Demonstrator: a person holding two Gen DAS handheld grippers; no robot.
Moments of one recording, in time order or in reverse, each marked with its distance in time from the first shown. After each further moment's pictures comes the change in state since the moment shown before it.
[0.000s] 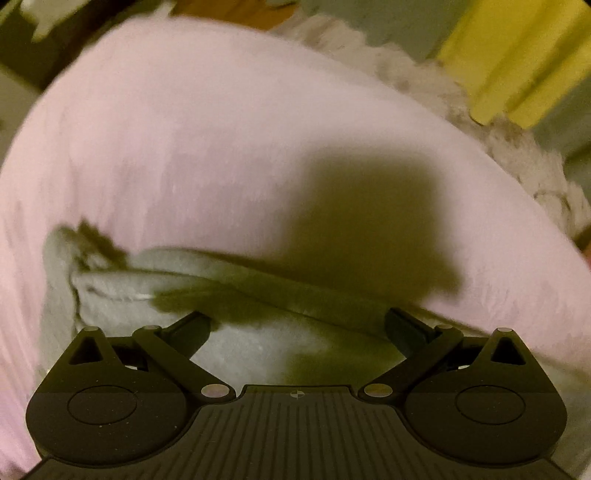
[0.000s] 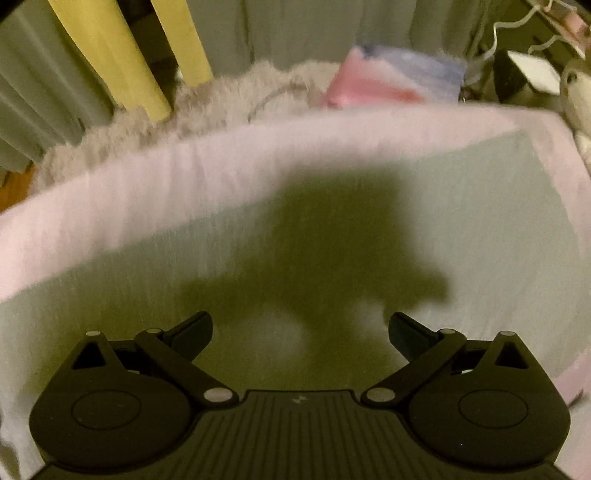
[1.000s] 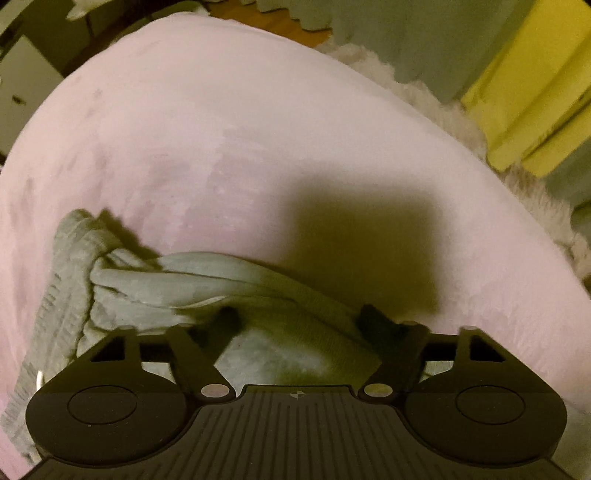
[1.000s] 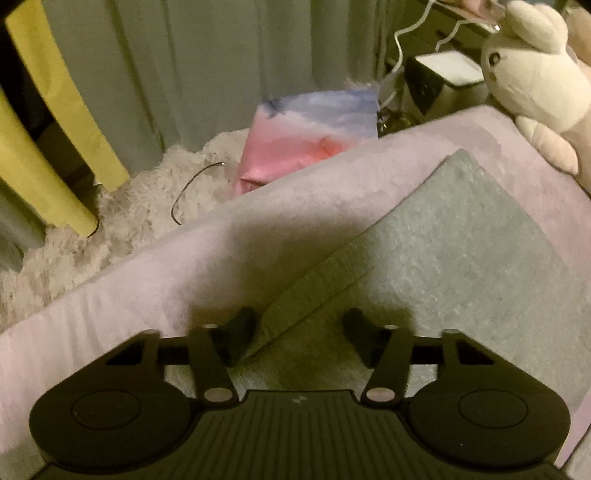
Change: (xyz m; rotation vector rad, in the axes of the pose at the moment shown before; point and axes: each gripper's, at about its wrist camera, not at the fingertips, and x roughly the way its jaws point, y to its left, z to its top) left arm -0.002 0.057 -0.027 -0.169 -0.097 -0.039; right arm 0.050 -0.054 0.029 0.296 -0.194 -0.105
